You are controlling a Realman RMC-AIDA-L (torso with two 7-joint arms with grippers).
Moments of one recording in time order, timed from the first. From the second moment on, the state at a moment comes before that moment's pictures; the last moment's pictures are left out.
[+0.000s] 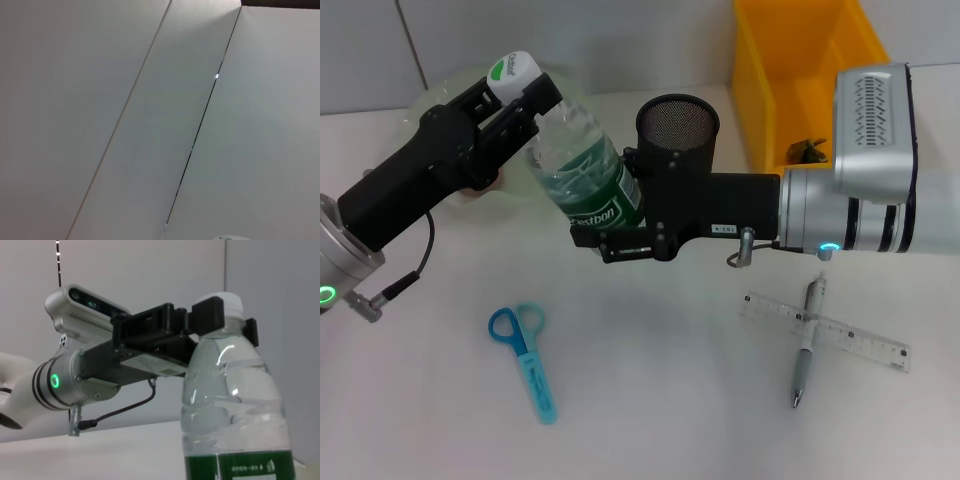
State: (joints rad) left arm -0.60 -2.07 0.75 0.20 1.33 1.69 -1.11; right arm 0.77 2.09 -0.83 -0.28 -1.72 -1.39 0.94
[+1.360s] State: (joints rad) left arm -0.61 -2.07 0.75 0.22 1.32 1.69 -1.15; right arm 0.77 2.08 -0.91 -0.27 -1.72 -1.31 0.96
